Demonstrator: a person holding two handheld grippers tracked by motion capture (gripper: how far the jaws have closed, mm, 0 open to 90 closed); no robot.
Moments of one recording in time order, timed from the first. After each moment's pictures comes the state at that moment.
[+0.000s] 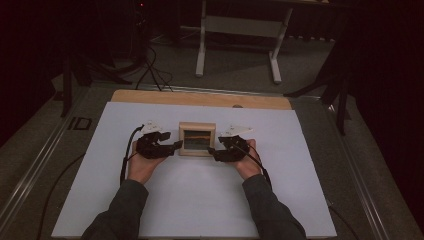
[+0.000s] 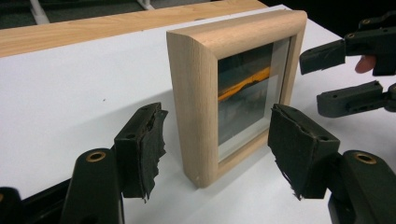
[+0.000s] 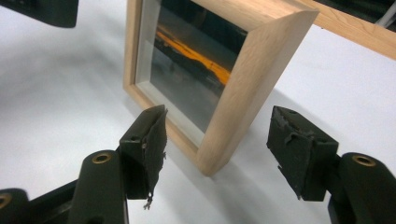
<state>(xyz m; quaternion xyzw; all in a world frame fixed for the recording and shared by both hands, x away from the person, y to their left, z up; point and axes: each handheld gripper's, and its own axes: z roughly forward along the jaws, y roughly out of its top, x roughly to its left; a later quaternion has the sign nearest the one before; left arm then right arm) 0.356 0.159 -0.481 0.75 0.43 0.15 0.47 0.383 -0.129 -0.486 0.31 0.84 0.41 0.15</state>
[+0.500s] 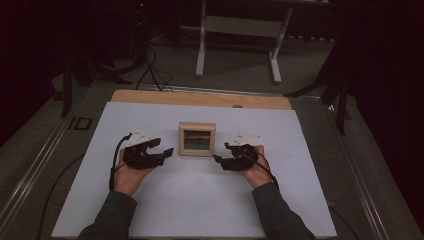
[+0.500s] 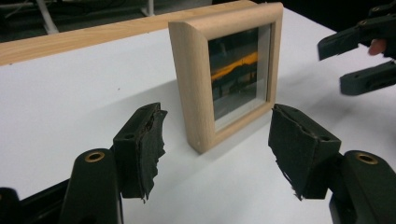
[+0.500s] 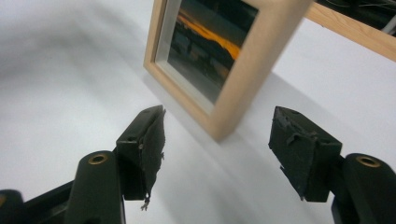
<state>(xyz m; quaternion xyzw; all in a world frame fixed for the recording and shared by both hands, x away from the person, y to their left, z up) 0.317 0.182 -0.475 0.76 0.41 0.18 0.48 0.355 -0.153 -0.480 0.29 0.85 0.42 0.15</state>
